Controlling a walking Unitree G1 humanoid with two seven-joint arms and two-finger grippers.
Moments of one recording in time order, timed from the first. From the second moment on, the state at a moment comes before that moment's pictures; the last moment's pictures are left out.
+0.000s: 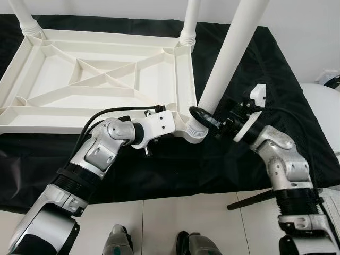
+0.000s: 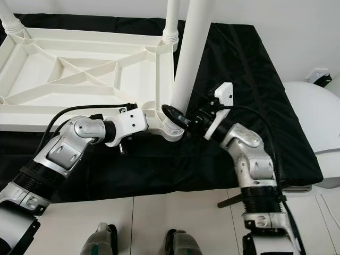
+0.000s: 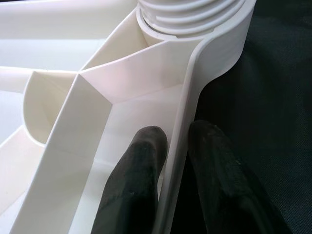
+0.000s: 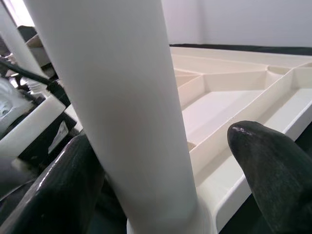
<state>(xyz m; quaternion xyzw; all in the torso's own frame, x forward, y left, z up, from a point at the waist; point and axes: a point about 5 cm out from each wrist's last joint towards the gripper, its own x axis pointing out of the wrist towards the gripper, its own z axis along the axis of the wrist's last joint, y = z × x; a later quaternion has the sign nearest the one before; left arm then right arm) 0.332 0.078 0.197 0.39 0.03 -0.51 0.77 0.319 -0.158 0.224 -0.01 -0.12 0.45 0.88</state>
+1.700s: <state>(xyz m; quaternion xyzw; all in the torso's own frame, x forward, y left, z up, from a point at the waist) 0.327 0.077 0.196 0.40 0.02 -0.52 0.76 0.319 -0.151 0.227 -0.06 -0.15 0.52 0.84</state>
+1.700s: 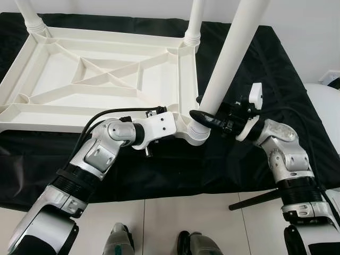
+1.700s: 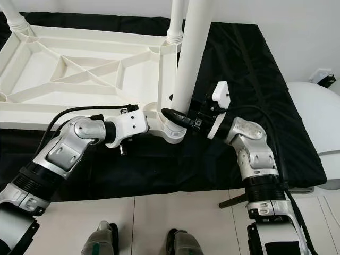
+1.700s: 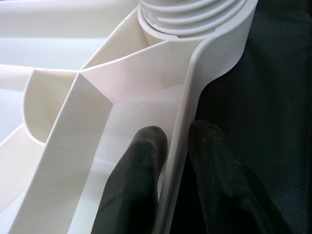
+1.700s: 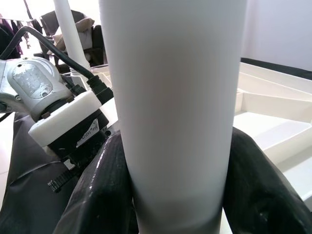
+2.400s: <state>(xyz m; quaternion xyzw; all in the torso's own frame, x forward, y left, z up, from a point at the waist) 0.323 0.075 0.194 0.40 0.02 -0.53 0.75 0.284 -0.130 0.213 0.01 -0.17 0.39 0.90</state>
